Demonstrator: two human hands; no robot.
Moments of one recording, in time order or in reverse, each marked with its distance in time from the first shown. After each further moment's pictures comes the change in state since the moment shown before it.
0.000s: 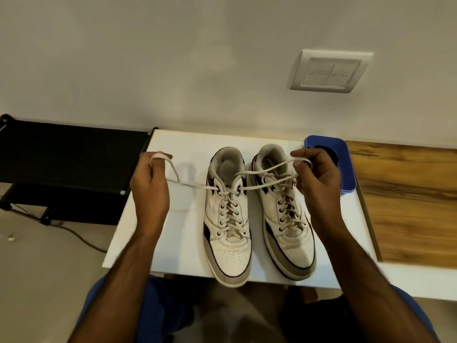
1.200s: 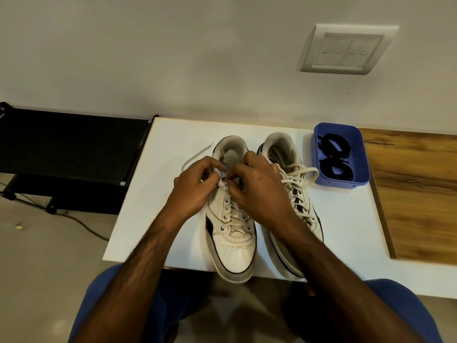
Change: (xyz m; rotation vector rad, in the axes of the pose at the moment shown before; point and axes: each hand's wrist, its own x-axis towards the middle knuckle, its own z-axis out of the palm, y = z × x) left_hand -0.012 -0.019 0.031 0.410 -0.670 -0.007; right_hand -0.016 0.025 0.082 -0.874 -0.444 -0.413
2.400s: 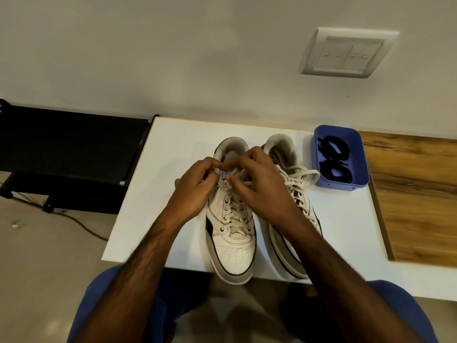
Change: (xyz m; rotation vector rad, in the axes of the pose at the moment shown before) left_hand 0.002 -0.005 0.002 -0.059 -0.021 -0.028; right_hand 0.003 0.006 -0.003 0.291 0.050 -0.005
